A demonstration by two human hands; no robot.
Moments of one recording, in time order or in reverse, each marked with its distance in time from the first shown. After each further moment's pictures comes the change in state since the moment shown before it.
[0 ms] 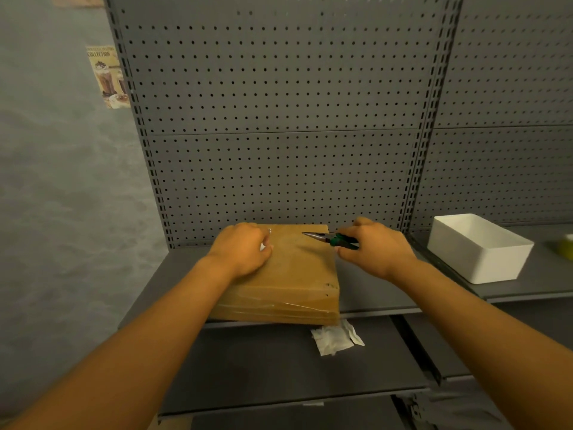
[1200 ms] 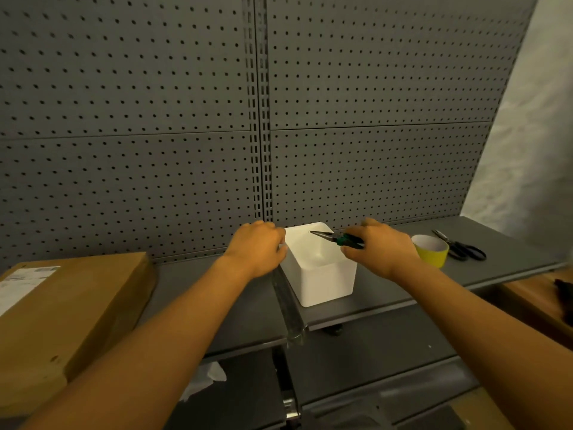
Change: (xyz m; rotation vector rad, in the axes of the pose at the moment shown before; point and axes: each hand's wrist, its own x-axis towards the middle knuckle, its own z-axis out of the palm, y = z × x) left_hand 0.197 0.347 0.073 -0.032 0.024 0.265; right_hand -0.041 0.369 -0.034 -0.037 -0.032 0.254
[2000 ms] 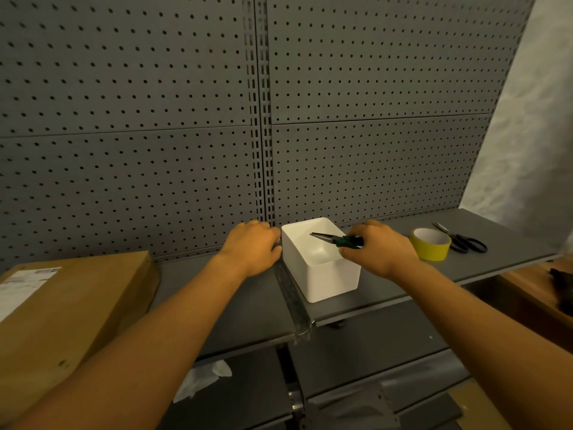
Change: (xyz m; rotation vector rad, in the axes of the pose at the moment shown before) left_hand -0.005 -0.017 0.001 0.029 -0.063 0.018; right_hand 0.000 -0.011 0.012 0.110 -0.012 0.083
